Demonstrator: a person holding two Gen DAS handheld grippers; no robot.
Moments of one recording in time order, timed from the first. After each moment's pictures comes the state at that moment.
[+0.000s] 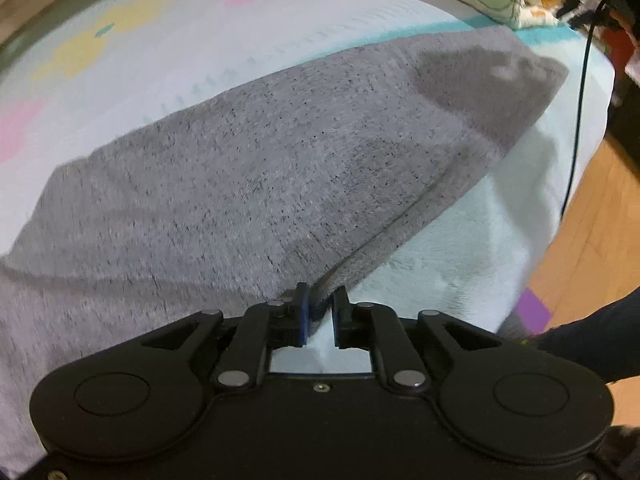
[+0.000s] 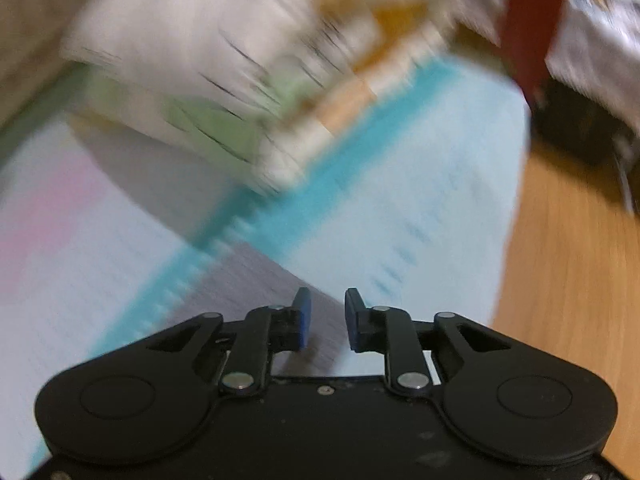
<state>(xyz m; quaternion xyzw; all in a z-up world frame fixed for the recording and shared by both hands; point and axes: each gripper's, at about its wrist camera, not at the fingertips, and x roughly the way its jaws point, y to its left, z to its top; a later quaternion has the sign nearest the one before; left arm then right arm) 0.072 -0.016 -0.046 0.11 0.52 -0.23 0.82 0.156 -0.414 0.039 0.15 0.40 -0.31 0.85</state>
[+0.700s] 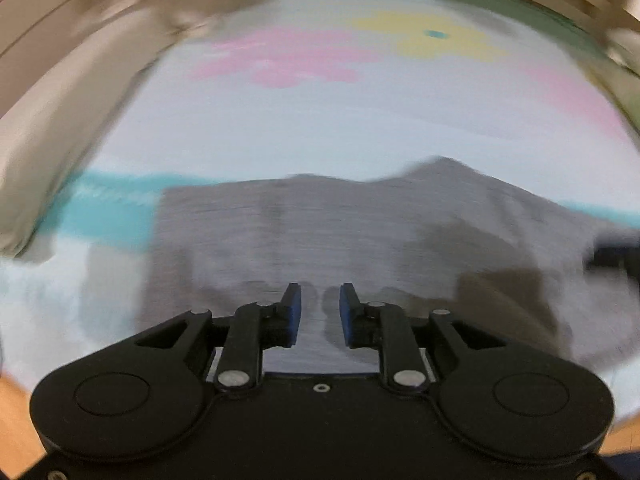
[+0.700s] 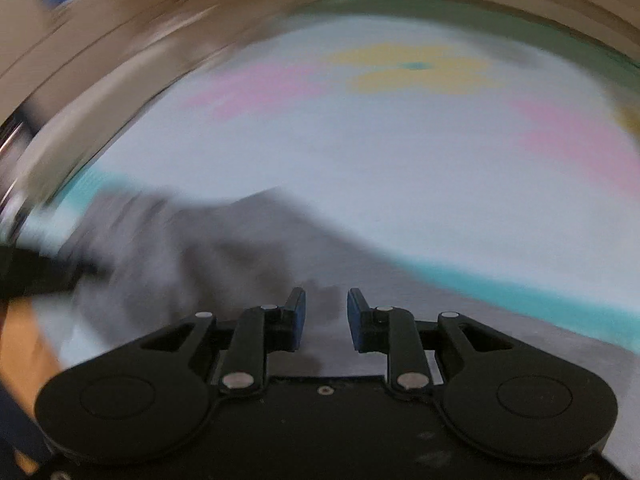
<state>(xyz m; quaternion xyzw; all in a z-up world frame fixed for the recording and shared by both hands) 0.075 0.212 0.006 -0.07 0.50 0.11 0.86 0.137 -0.024 -0.010 -0.13 0.48 0.33 0.80</state>
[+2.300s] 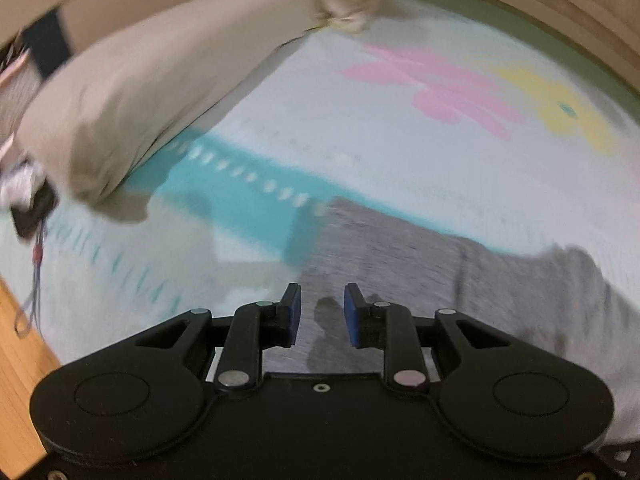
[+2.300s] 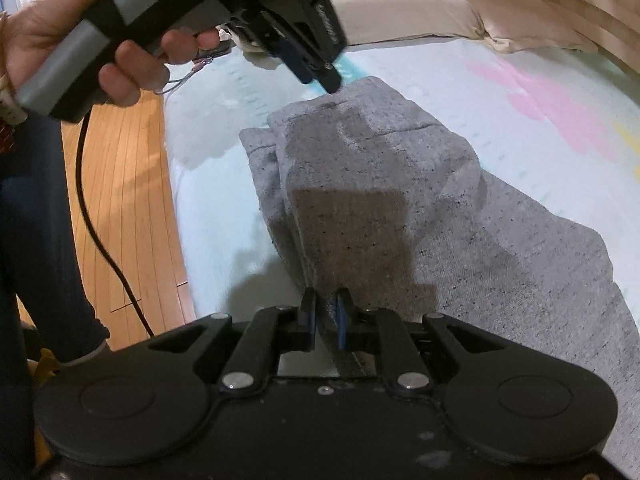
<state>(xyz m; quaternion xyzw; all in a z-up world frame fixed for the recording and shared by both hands) 0.056 0.334 -0.002 -0.19 0.46 0.23 0.84 0.054 0.092 -0.063 -0.27 0.40 0.55 0.69</state>
